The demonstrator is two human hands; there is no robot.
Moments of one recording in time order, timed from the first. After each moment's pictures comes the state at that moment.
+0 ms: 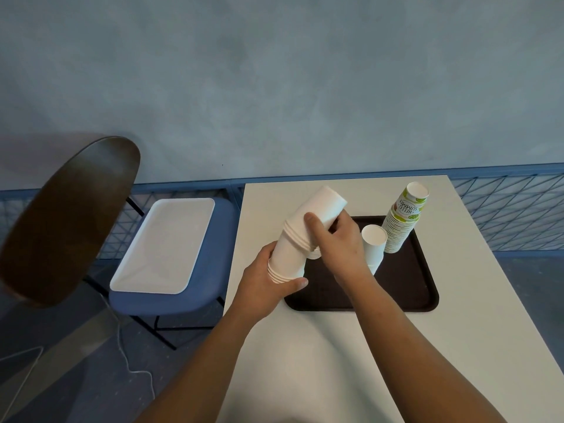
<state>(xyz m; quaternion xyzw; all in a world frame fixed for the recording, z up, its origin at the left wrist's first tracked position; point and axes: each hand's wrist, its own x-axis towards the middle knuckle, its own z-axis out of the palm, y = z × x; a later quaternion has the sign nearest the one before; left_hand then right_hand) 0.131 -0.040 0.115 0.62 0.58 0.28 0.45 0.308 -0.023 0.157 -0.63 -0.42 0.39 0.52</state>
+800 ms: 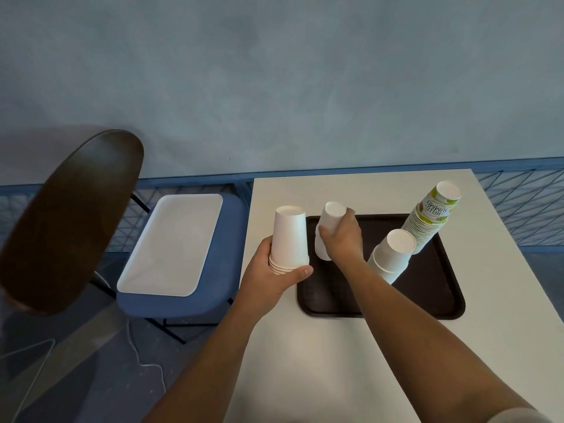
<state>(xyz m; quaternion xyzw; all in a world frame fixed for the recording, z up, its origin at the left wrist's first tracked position) 0.112 -0.003 0.108 0.56 0.57 0.34 0.50 0.305 0.074 0.054 -0.78 -0.42 0.31 0.34</state>
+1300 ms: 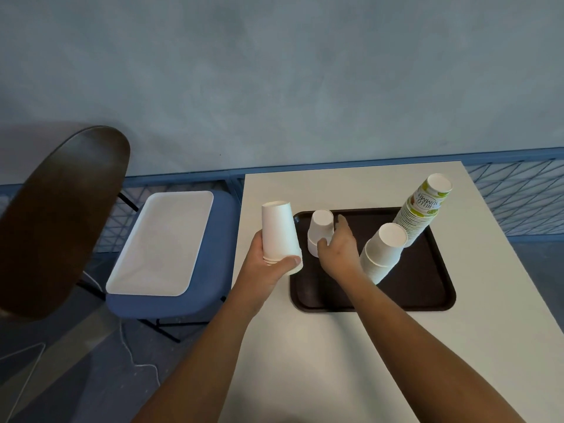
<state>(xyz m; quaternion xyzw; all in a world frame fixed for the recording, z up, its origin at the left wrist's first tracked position) 0.121 0.008 0.097 0.49 0.54 0.36 0.58 0.303 0.031 0.059 -0.76 -0.45 0.34 0.33</state>
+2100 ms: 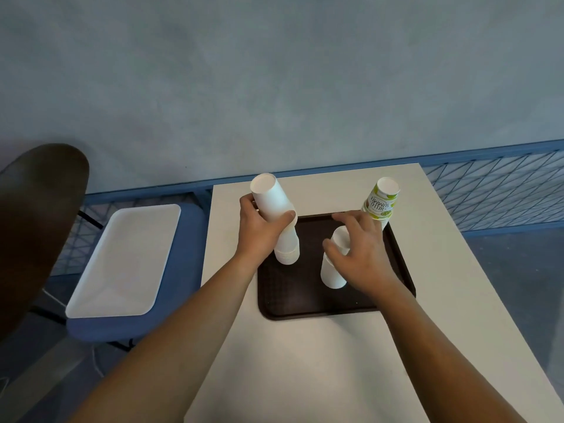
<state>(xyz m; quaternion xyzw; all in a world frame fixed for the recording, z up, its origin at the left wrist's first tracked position) 0.223 0.081 0.110 0.56 0.59 0.38 0.44 0.411 -0.027 0.110 -0.71 -0.59 0.14 0.35</state>
